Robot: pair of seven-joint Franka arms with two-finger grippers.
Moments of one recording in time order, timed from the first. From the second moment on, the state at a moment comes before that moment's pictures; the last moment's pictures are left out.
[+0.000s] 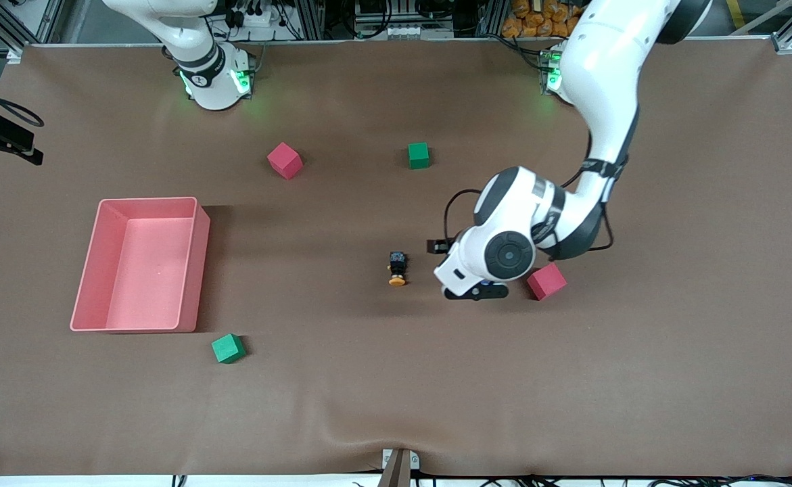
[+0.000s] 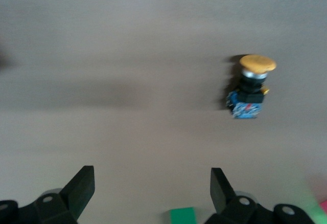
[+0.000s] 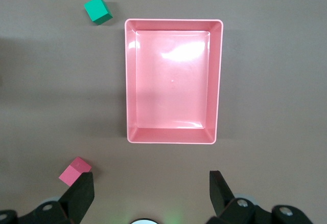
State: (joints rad) left arm -0.51 0.76 -0.06 -1.28 -0.27 1.77 -0.51; right arm -0.07 -0.04 -0.05 -1.56 0.01 1.46 -0.15
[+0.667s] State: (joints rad) left arm -0.61 0.89 -0.07 -1.23 -0.31 1.96 -0.61; right arm -0.07 -0.04 -0.04 -1.56 0.01 1.48 -0.15
